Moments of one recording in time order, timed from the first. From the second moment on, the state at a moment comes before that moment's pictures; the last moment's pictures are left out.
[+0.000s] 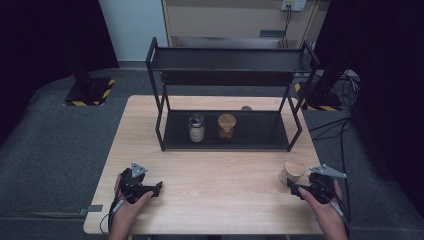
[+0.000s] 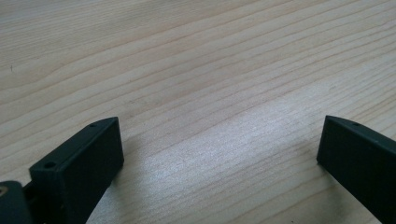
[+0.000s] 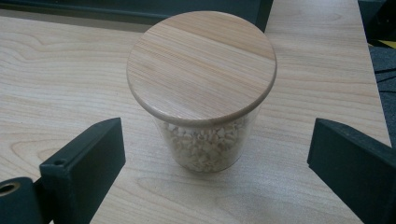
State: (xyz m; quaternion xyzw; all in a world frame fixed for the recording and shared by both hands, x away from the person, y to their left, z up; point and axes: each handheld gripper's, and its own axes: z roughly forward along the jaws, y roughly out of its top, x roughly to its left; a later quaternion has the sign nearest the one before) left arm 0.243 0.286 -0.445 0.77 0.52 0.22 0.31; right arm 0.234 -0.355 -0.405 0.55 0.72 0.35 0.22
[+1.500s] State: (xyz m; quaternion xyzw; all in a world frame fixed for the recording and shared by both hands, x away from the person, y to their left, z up) left arm 0.243 0.286 -0.445 0.77 0.52 0.22 0.31; right arm 0.250 -0.352 -0.419 0.56 0.72 0.35 0.22
